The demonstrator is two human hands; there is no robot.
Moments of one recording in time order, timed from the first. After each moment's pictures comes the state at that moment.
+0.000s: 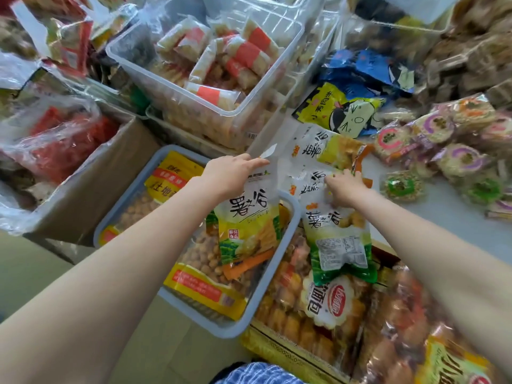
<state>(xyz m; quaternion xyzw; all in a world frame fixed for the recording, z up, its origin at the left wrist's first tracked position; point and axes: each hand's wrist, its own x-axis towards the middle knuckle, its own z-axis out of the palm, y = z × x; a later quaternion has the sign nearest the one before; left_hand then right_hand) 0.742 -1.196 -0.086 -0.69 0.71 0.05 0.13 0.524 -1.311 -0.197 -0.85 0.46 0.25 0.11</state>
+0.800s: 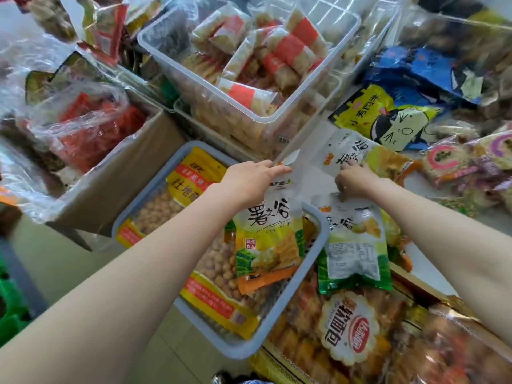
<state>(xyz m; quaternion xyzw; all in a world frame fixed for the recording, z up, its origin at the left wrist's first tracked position) 0.766 -1.211 -0.103 -0.71 0.69 0.07 0.13 0.586 -1.375 -0.220 -0.91 0.33 0.24 0.04</state>
